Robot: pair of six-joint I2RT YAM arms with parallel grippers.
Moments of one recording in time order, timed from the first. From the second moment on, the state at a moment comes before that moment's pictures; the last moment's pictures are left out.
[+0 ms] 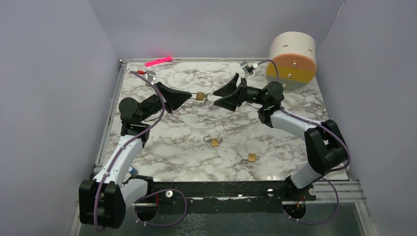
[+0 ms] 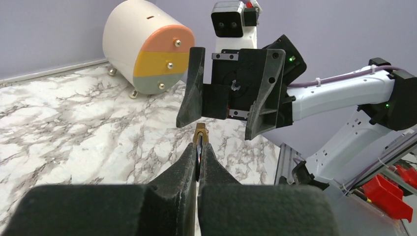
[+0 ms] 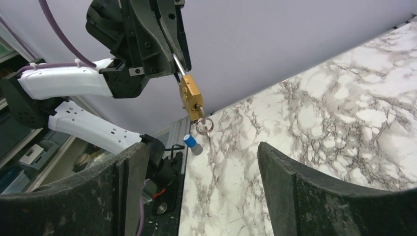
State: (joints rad) left arm -0.14 1.05 0.67 0.75 0.88 -0.75; right arm 0.46 1.58 0.92 1.04 -0.98 0.81
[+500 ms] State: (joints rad) left arm -0.14 1.08 0.65 0.83 0.87 -0.80; right arm 0.54 1.81 0.98 1.40 -0.96 0.94
